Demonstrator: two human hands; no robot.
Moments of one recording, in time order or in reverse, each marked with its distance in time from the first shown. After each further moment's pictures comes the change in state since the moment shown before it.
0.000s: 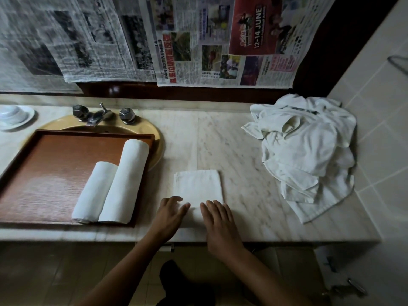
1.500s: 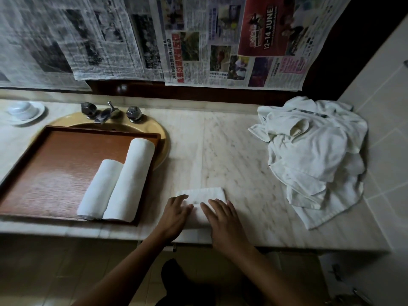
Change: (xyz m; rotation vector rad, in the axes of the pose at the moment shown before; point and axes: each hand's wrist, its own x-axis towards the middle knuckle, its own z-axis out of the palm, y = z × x) left_hand 0.001 0.004 0.002 0.006 -0.060 -0.036; right_hand 0.012 0.013 -0.006 0.037 0.051 -0.094
